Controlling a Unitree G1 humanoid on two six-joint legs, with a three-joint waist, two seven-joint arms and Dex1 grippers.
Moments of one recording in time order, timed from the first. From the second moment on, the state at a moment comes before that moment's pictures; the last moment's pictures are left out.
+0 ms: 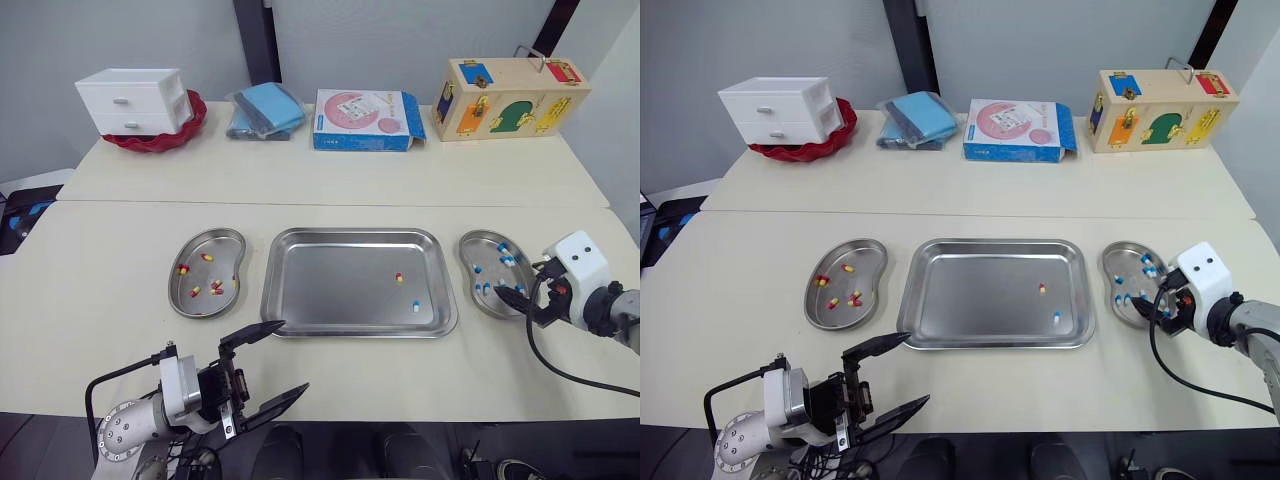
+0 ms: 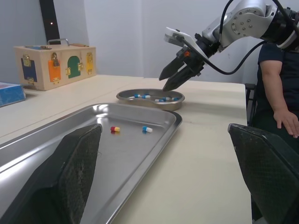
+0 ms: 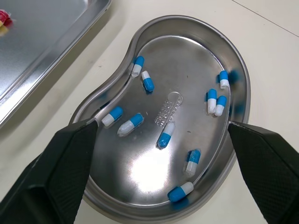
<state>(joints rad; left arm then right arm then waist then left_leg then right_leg) 0.34 0.46 0.08 -0.31 -0.59 -0.31 -1.19 -0.07 -0.89 -0.29 -0.41 0.35 0.93 0.66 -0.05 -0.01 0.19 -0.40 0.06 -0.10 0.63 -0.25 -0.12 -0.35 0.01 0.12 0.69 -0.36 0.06</state>
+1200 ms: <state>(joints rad) 0.37 1.01 0.67 0.11 -0.37 0.17 -0.94 0.14 -0.99 -0.43 0.20 0.34 0.07 1.30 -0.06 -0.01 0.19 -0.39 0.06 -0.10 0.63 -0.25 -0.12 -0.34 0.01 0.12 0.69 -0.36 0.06</state>
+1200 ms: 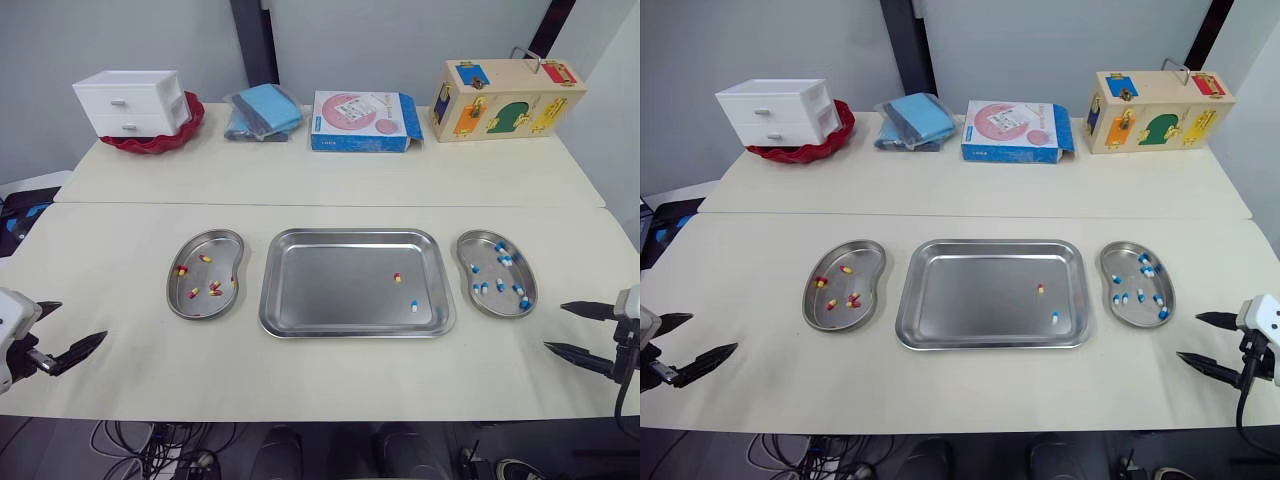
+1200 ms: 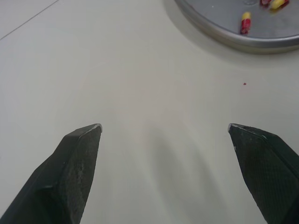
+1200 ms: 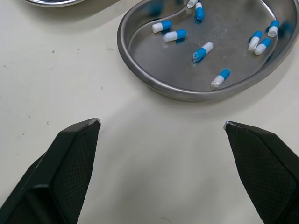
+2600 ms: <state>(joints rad) -0.45 0.63 -0.14 -0.03 -0.28 0.24 -1.07 0.49 -0.45 -0.32 -0.33 0.50 -0.13 1.08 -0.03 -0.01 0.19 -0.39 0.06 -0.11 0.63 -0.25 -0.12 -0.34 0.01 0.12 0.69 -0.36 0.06</state>
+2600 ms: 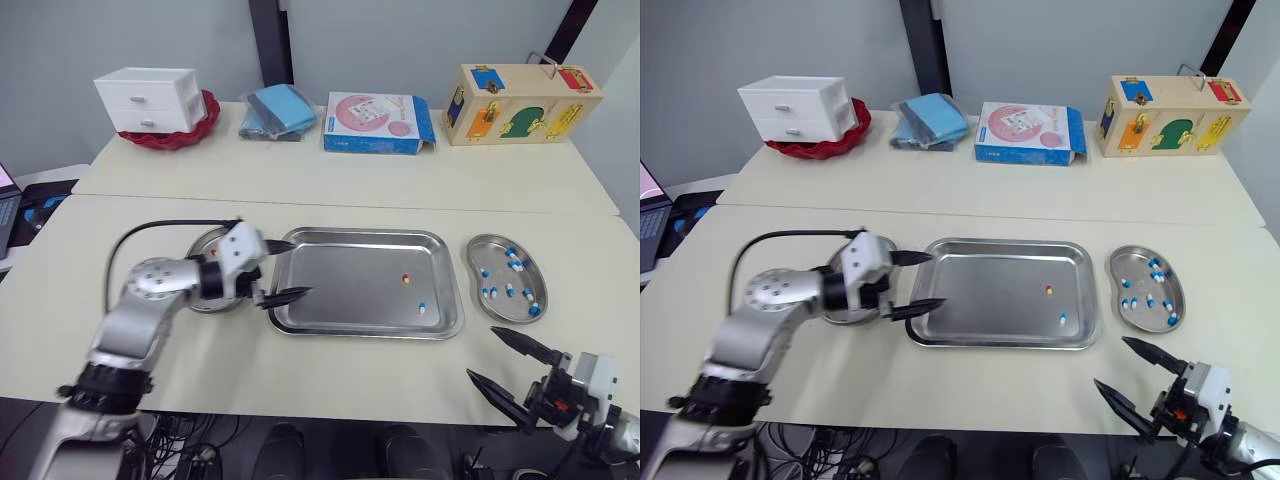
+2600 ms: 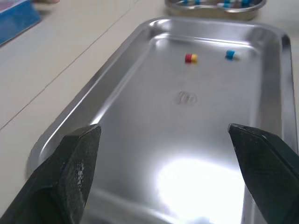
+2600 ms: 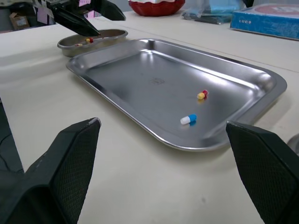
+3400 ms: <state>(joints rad) -0.87 0.20 -0.35 0.68 -0.02 -0.14 -1.12 0.59 -0.37 -0.26 -0.42 0.45 -0.23 0.89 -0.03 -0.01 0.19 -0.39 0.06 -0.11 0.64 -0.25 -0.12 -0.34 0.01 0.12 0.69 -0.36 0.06</state>
